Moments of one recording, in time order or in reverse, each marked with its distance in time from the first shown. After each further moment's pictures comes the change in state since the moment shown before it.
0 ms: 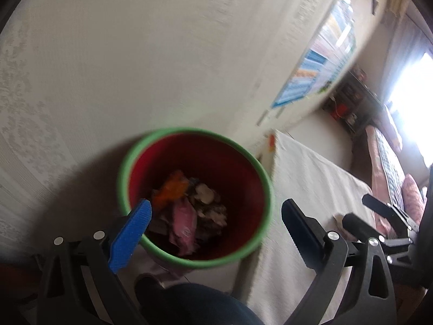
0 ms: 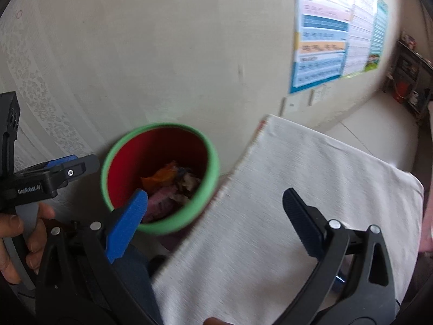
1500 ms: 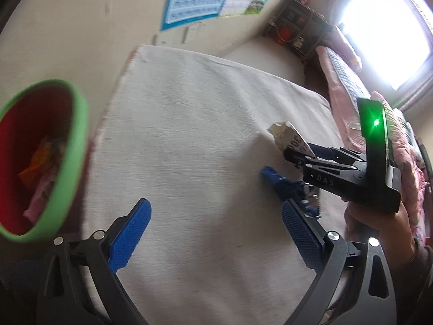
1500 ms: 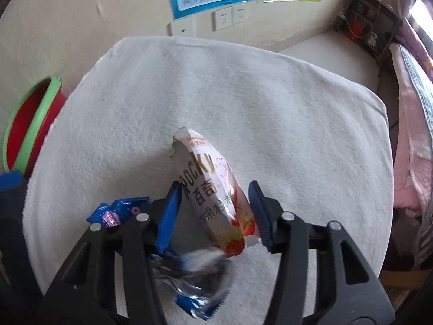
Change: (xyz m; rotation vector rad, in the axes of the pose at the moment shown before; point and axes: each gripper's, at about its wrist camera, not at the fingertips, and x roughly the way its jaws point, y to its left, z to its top) left arm 0.102 -0.200 -0.087 0.260 0.305 -0.220; right arm 0.040 -0.218 -0.095 0.172 0.249 -0.214
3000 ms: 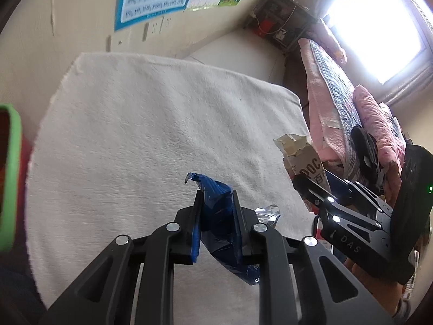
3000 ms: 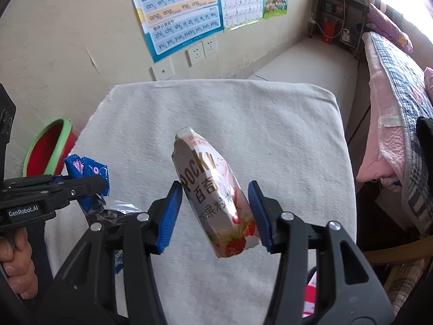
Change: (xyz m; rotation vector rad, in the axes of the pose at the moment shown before) left arm 0.033 -0.081 0.032 0.020 0.027 -0.068; right arm -0.079 -0.052 -0.040 0.133 -0.175 0.021
